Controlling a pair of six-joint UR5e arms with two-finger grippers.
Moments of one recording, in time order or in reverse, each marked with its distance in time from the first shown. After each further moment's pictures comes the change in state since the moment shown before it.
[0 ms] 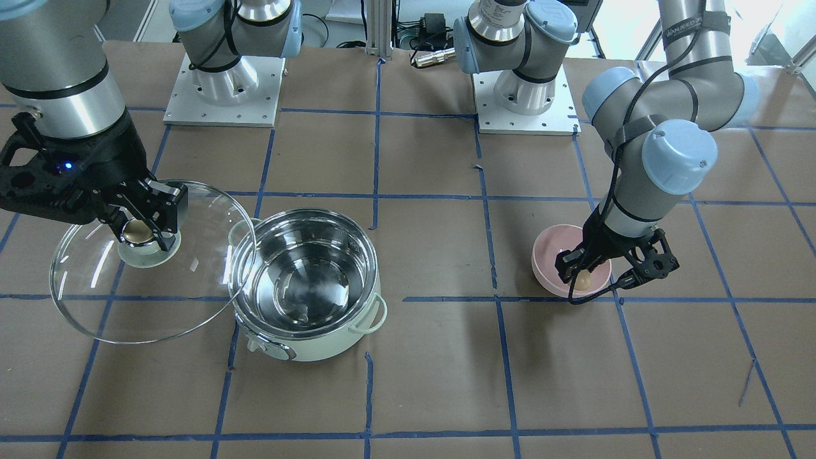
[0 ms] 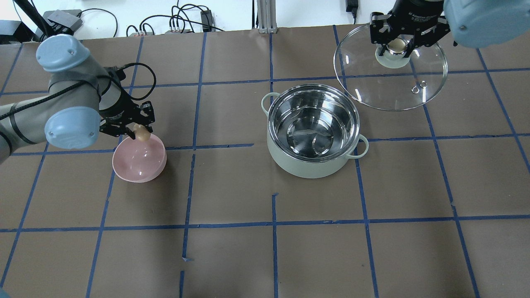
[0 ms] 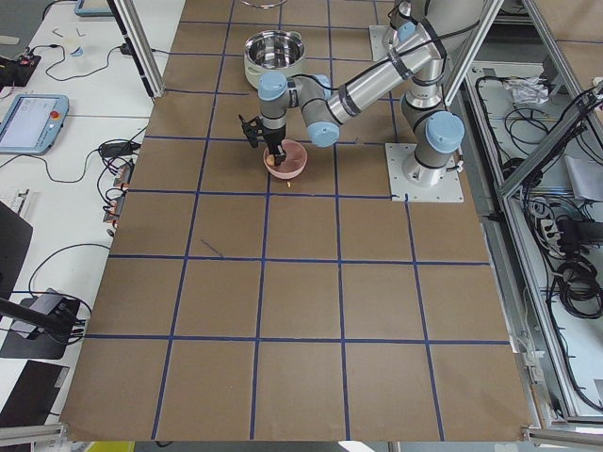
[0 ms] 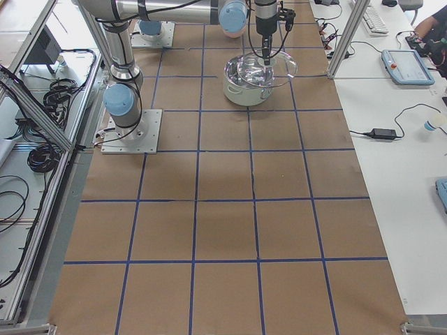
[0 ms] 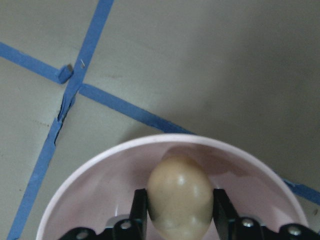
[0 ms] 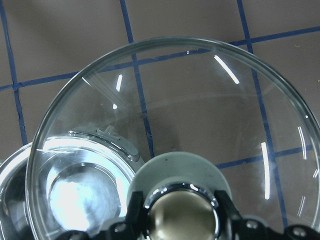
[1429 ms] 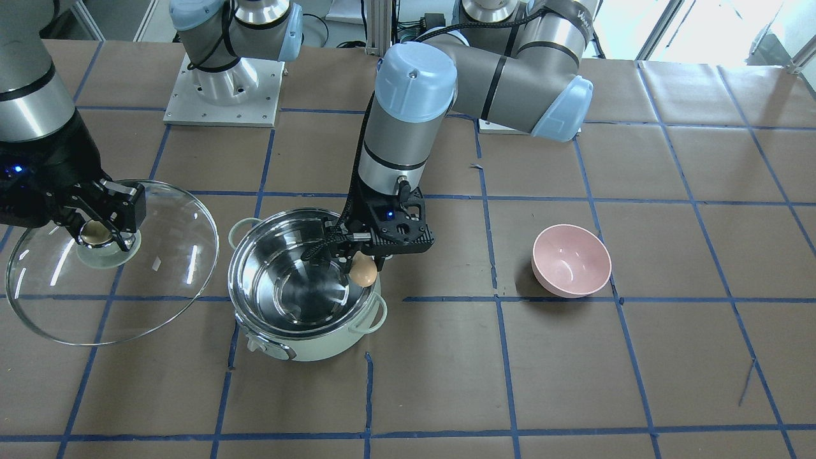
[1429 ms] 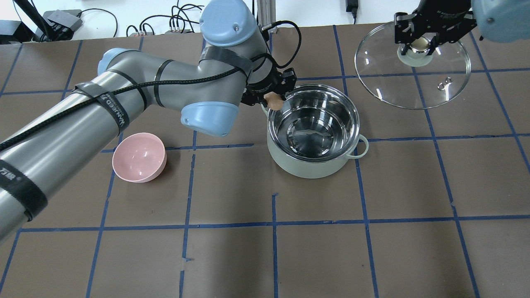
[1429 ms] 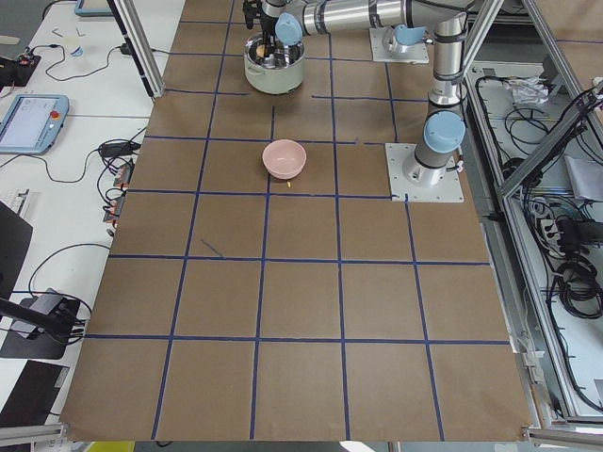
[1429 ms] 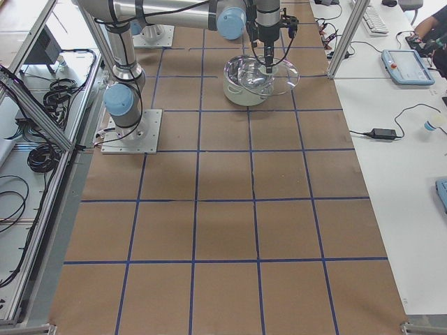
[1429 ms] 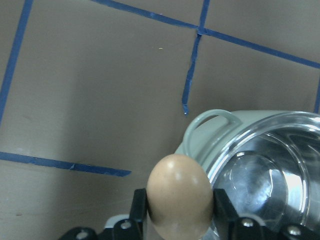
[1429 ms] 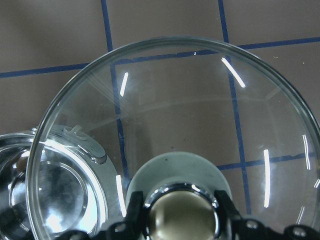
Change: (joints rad) left arm -0.548 -0.153 0.273 0.126 -0.077 -0.410; right arm -0.080 -0.005 0.005 0.008 -0.006 -0.149
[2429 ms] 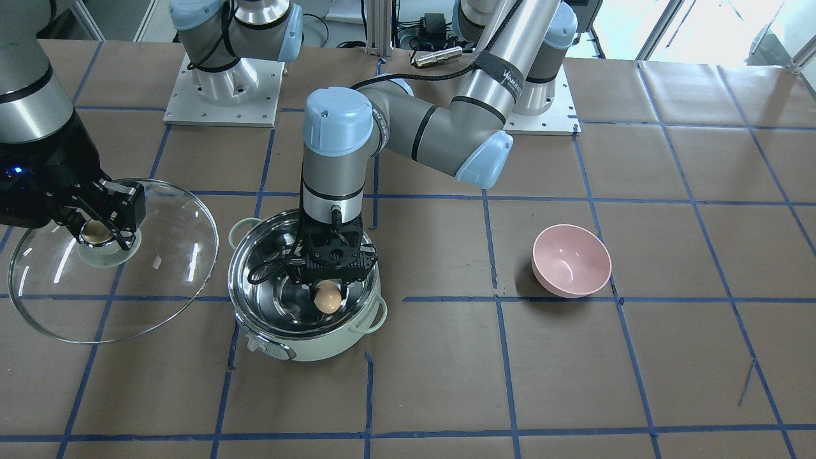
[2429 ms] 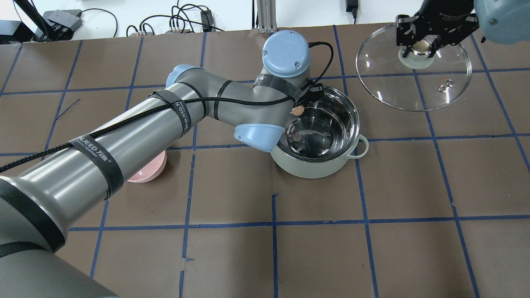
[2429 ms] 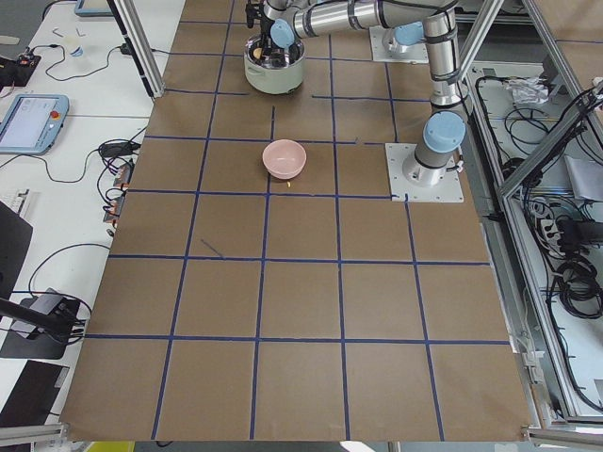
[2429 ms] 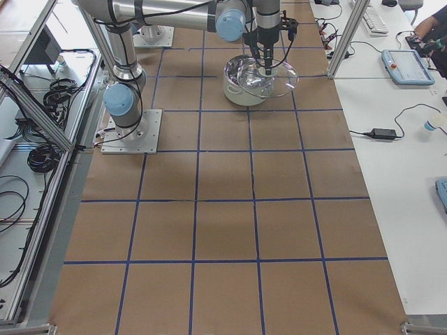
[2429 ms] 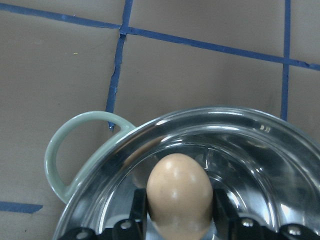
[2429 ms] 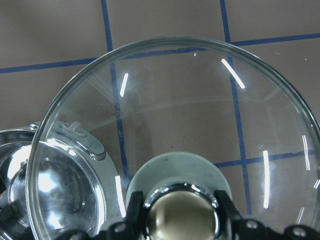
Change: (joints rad) left arm -0.100 -0.152 0.038 0.150 0.127 0.020; right arm -0.003 -0.002 0.009 0.005 0.006 -0.005
